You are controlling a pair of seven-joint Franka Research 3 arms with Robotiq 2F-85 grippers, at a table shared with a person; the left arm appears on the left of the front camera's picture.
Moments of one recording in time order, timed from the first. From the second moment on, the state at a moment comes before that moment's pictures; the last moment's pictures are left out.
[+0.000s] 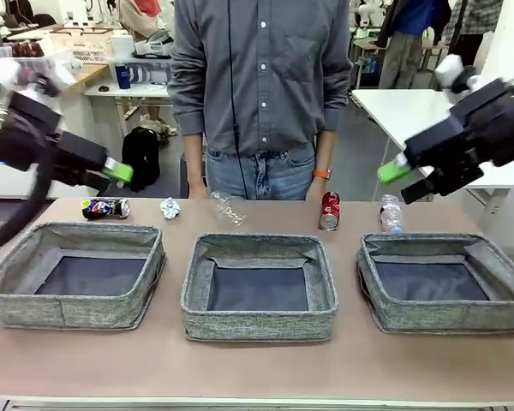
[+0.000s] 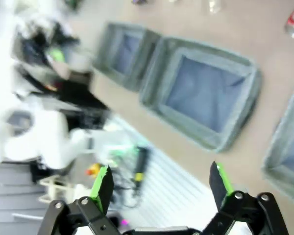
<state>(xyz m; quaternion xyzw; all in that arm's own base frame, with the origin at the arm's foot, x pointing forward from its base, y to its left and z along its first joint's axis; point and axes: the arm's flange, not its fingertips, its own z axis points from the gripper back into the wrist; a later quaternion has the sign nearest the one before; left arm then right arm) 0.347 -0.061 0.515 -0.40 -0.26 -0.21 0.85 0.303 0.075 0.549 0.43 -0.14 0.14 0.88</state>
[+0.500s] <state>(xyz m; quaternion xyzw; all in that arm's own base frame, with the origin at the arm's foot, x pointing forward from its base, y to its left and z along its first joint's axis) 0.368 -0.018 0.479 -0.54 -0.25 -0.08 0.80 0.337 -0.009 0.507 0.62 -0.07 -0.08 0.78</state>
